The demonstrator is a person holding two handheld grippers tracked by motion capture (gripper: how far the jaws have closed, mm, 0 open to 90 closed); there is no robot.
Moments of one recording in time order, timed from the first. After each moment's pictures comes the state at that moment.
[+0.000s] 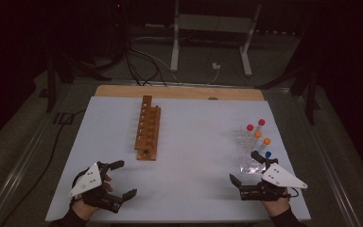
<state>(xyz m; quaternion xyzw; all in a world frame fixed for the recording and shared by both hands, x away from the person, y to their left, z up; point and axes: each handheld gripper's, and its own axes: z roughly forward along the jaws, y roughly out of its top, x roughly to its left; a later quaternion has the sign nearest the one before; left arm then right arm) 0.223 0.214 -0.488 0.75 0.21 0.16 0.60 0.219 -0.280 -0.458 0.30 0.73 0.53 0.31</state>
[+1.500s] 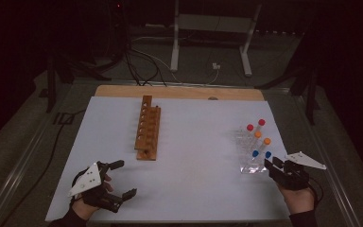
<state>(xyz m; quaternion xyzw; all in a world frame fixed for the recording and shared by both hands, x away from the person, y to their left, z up) 0.224 0.214 -0.488 0.75 0.21 0.15 0.61 0.242 -0.340 -0.458 0.56 0.70 0.36 0.28</state>
